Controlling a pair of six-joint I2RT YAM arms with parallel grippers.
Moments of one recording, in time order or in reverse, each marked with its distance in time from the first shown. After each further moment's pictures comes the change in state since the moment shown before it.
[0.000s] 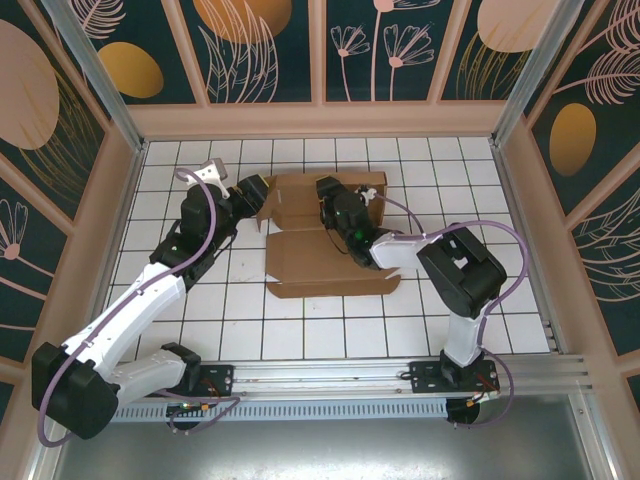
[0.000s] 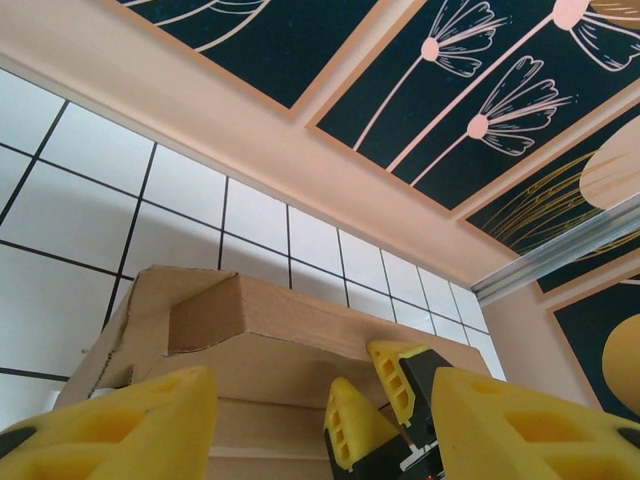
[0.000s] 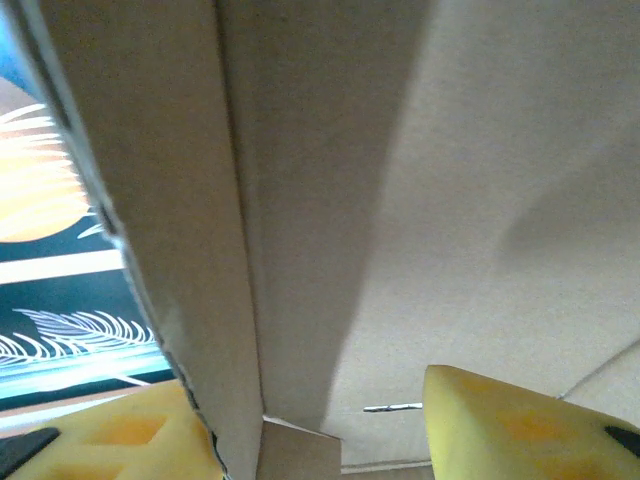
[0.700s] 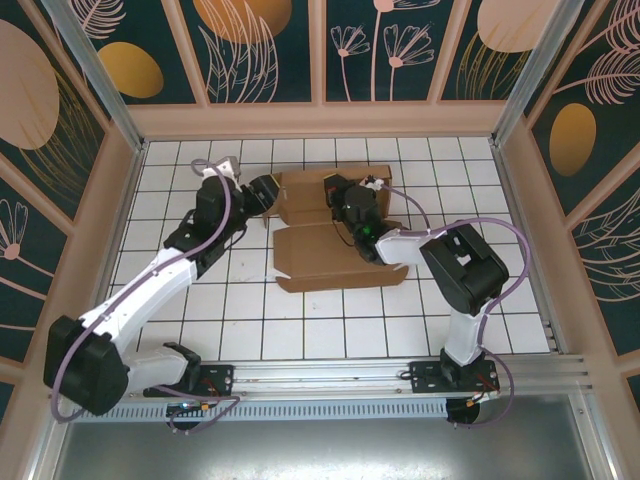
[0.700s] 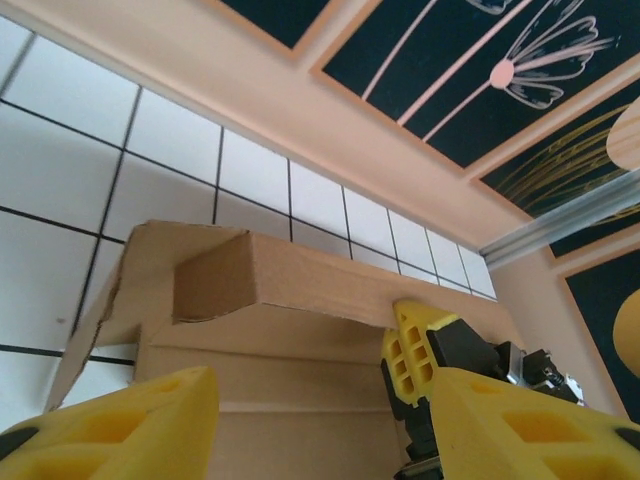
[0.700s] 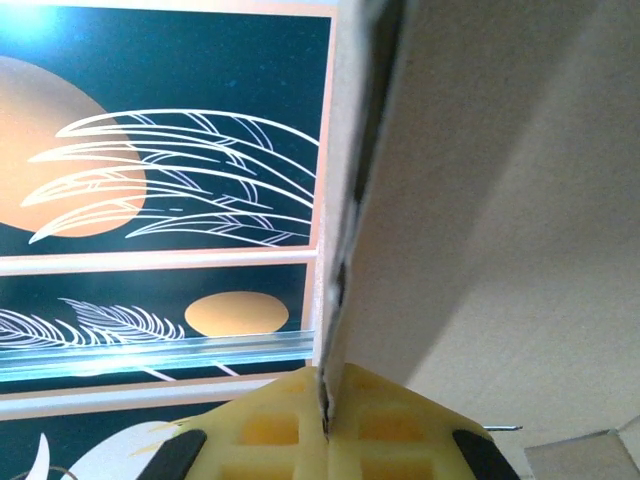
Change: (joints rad) left arm 0.001 0.149 0.053 0.005 0.085 -0.026; right arm -0.068 0.006 -0.013 0.115 -0.063 -0.094
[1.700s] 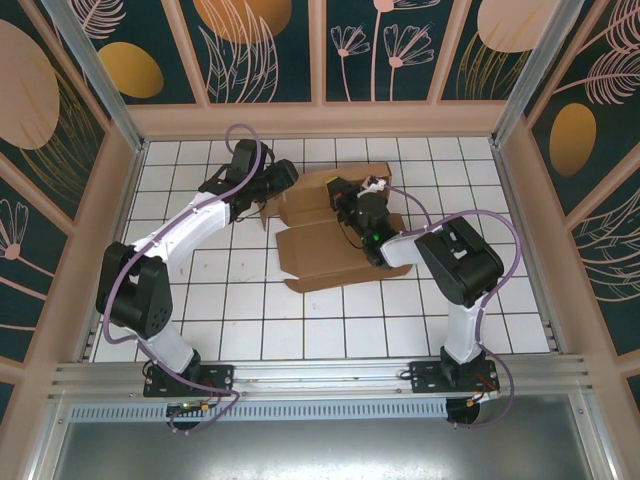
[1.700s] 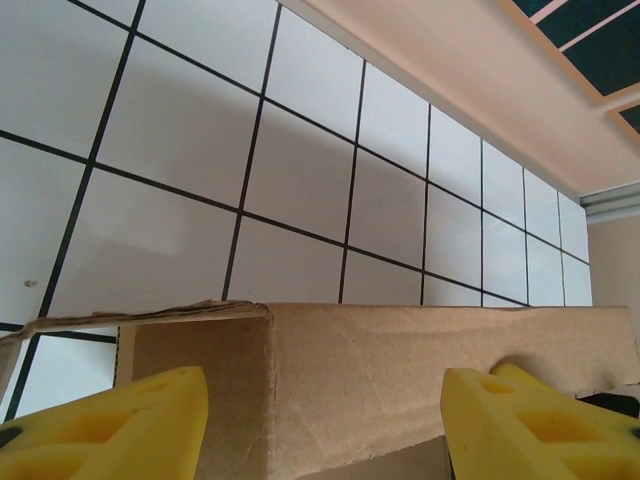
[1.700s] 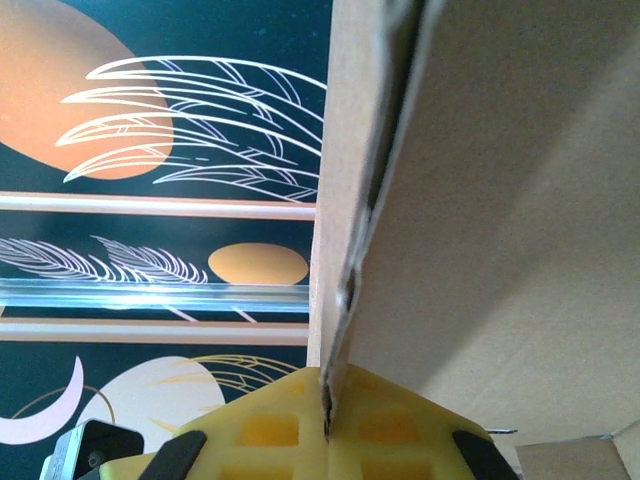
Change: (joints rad) left arm 0.037 0.433 0.405 -0.285 0.081 -0.054; right arm -0.053 0.058 -0.076 0.227 -0.182 -0.051
